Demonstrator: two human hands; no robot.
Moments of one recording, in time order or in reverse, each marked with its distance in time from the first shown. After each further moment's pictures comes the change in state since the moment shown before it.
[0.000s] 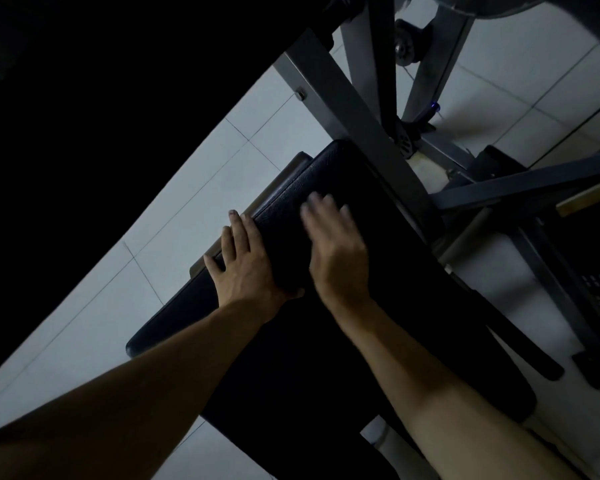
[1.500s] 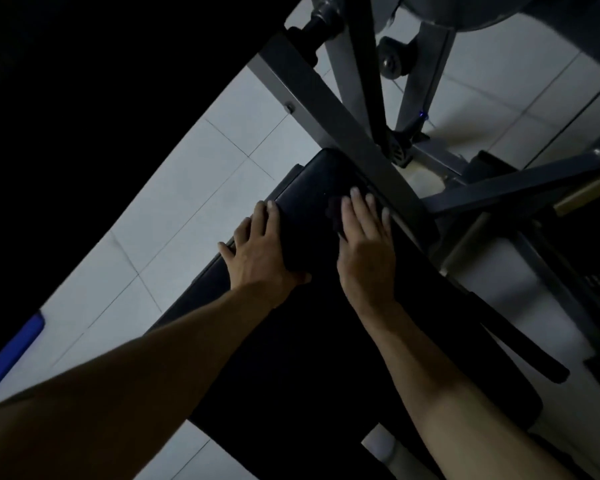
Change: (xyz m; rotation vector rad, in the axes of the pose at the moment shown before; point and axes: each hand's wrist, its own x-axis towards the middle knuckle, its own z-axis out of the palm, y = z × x) left_hand 0.017 0.026 -0.009 0.003 0.122 0.172; right_hand -0.002 0.048 -0.017 -0.081 -0.012 0.136
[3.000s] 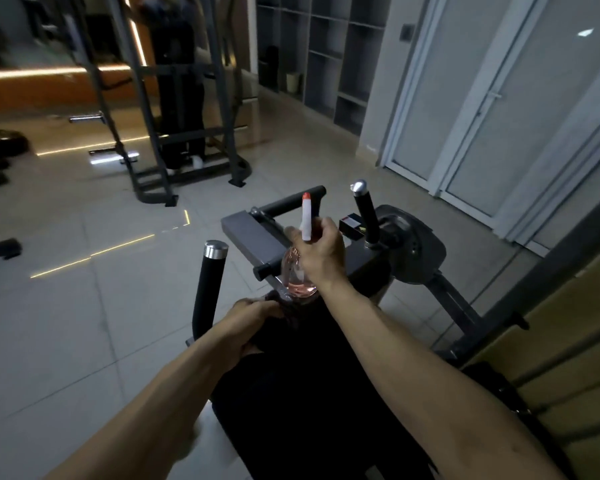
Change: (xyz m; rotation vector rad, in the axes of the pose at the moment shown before) left_hand -0.267 -0.170 -0.356 -1.499 -0.238 -0.116; right_hand 0.081 -0.479 -0.293 0.592 -0.065 0.036
